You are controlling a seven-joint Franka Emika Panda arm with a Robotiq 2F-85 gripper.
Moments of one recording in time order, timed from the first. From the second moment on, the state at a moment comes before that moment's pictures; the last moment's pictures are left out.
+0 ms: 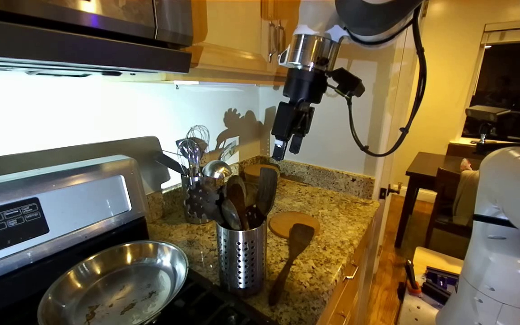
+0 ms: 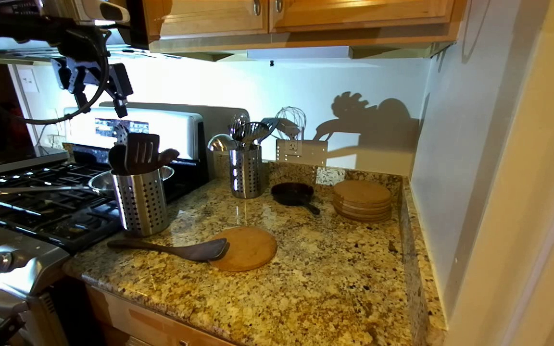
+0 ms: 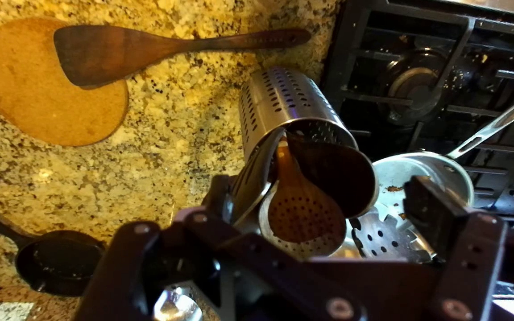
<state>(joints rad) 0.15 -0.64 0.11 -2.51 0.16 2.09 0.02</state>
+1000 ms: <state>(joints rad) 0.10 -0.48 -0.13 -2.50 0.18 2.09 -0.31</state>
